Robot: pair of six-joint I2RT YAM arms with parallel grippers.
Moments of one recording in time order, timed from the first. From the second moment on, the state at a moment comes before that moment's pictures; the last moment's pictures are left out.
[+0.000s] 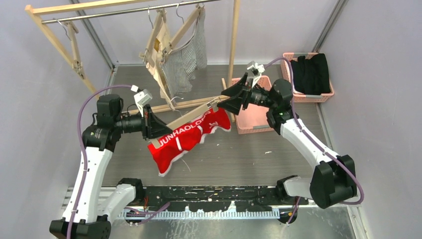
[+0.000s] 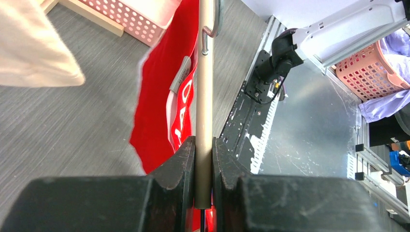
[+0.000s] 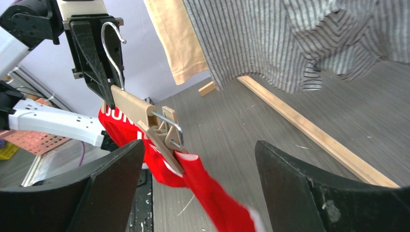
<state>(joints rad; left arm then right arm) -0.09 0.89 1.07 -0.79 1.11 0.08 0.31 1.25 0.91 0.52 -0.99 0.51</state>
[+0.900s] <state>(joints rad) -0.09 0.88 1.03 -0.73 1.11 0.01 0.45 1.36 0.98 0.55 -1.03 0.53</state>
